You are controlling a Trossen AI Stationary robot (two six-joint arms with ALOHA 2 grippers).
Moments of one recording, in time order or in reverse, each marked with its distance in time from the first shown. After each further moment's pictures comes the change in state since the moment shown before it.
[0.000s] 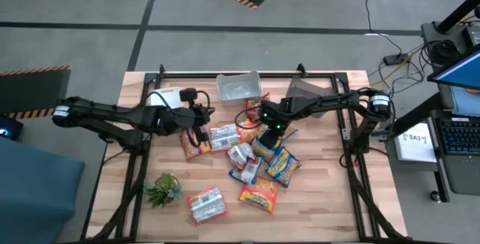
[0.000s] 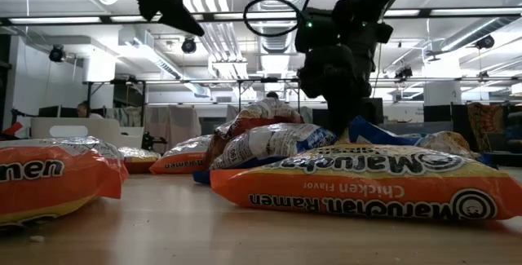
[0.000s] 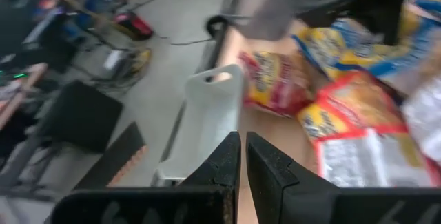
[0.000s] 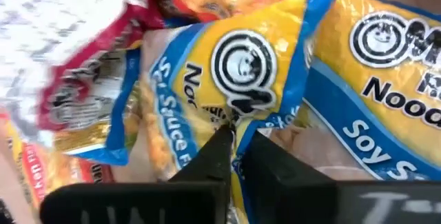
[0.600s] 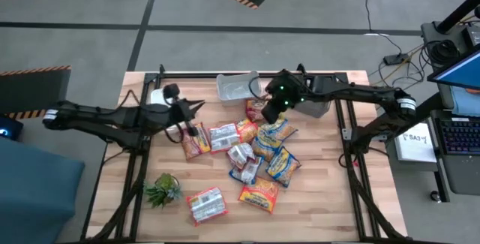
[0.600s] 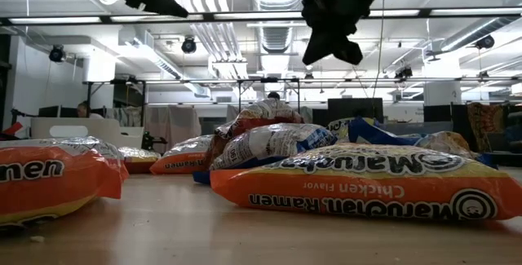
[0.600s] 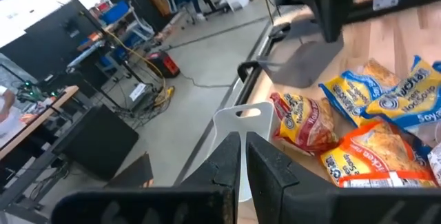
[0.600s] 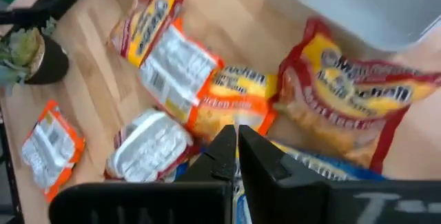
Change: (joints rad) left arm 0.000 -0.265 -0.189 0.219 -0.028 0.070; right arm -0.083 -0.244 0.151 -0.034 0.163 -0.003
